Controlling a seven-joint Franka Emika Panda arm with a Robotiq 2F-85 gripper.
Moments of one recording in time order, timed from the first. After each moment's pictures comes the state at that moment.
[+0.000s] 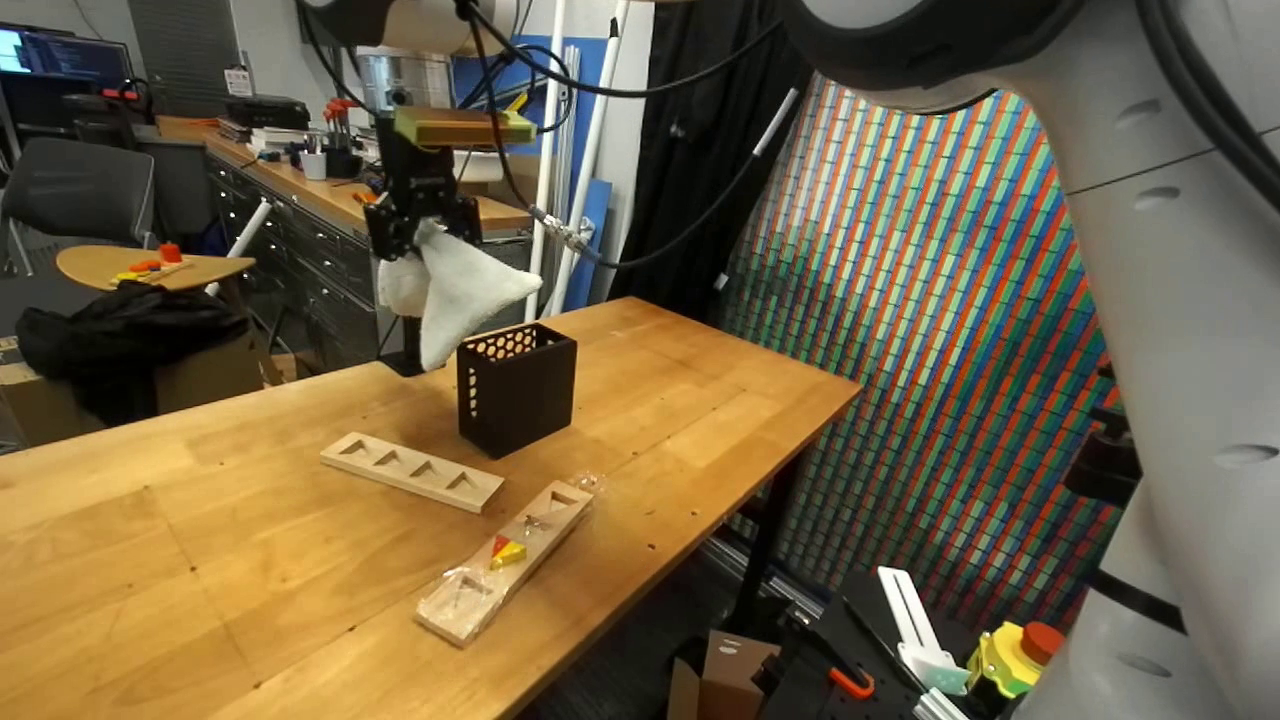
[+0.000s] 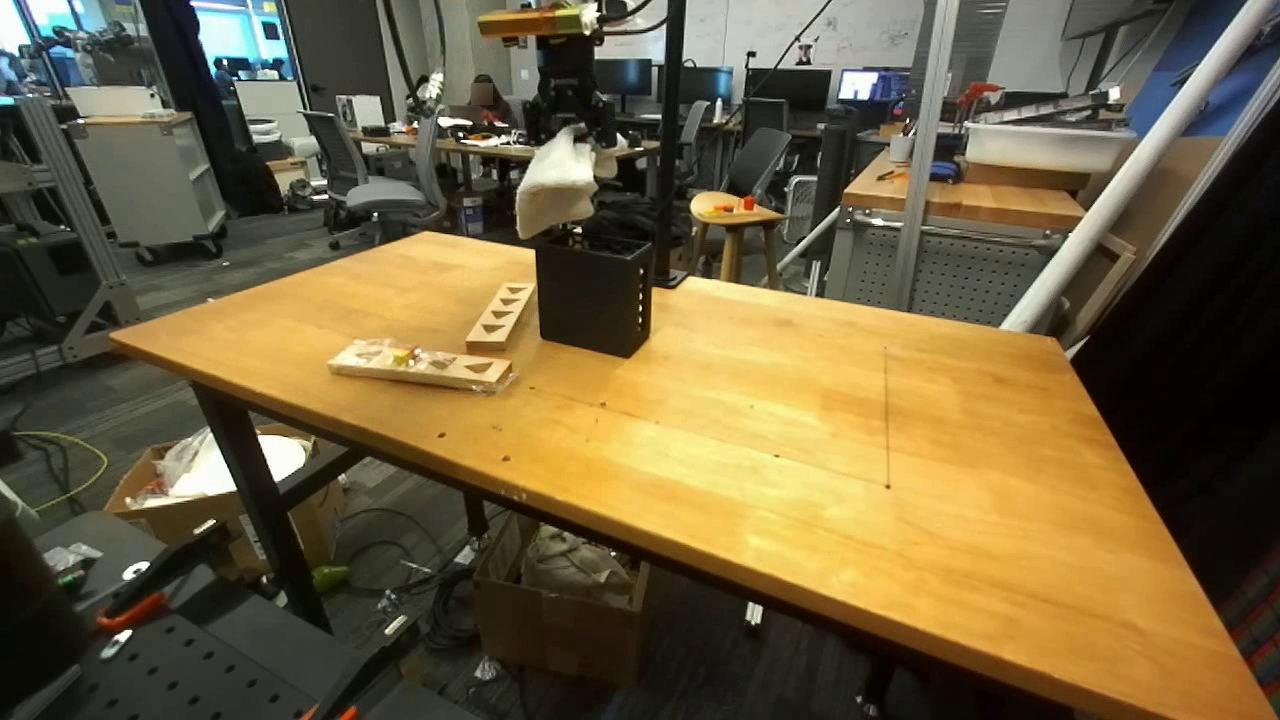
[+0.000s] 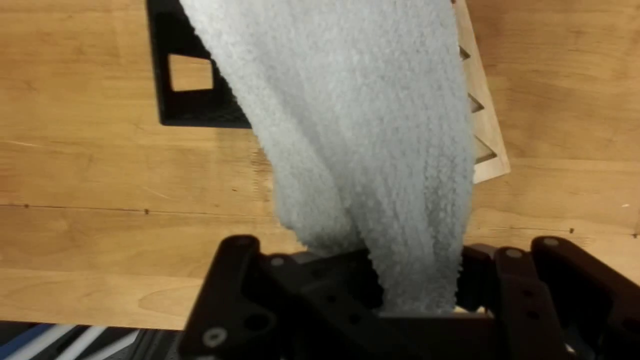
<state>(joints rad) 0.07 0.59 0.01 -1.19 -0.07 1.73 0.03</state>
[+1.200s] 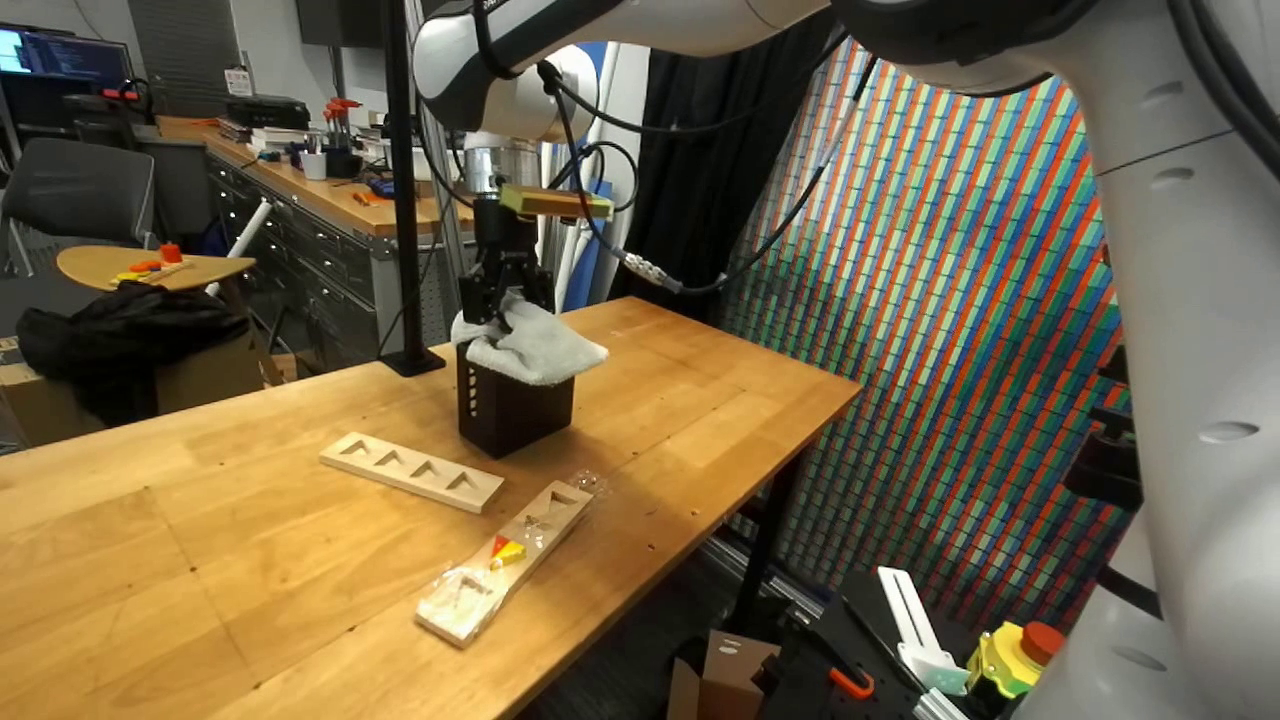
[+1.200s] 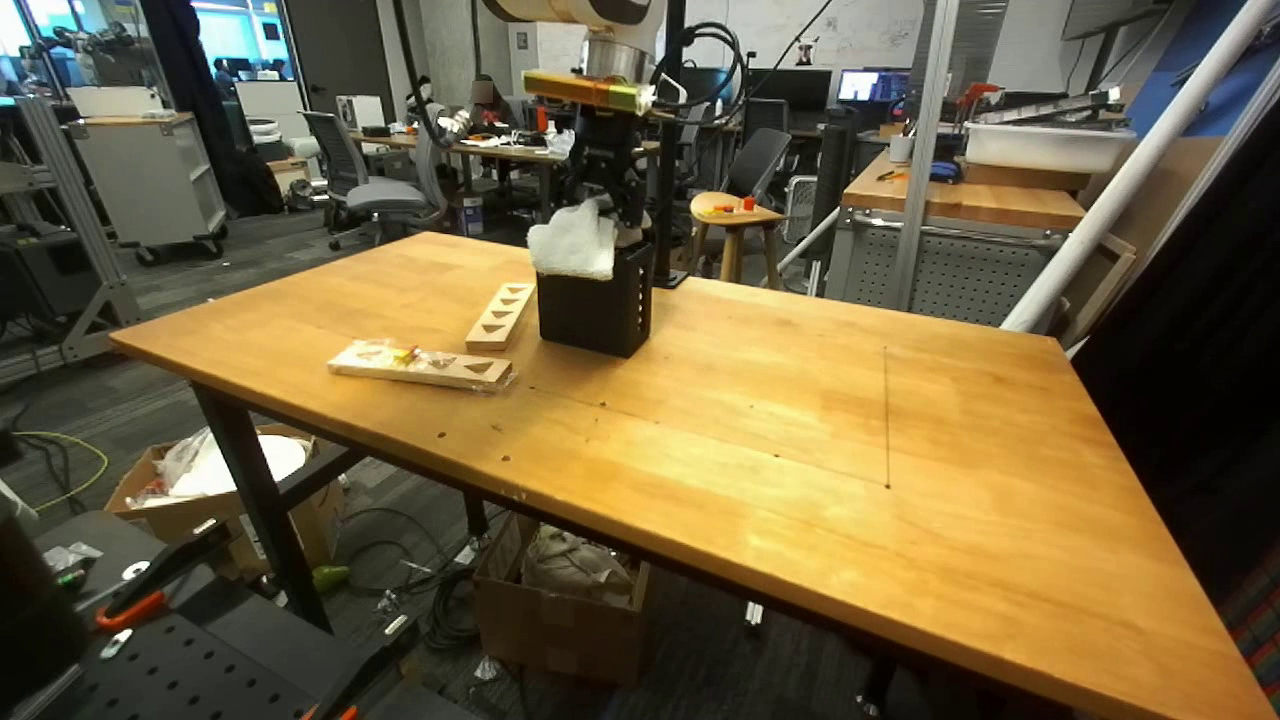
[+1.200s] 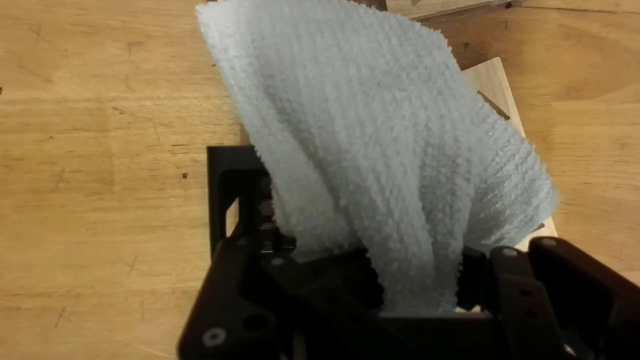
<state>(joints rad) -0.07 0.53 0.01 -1.46 0.05 1.77 -0.13</state>
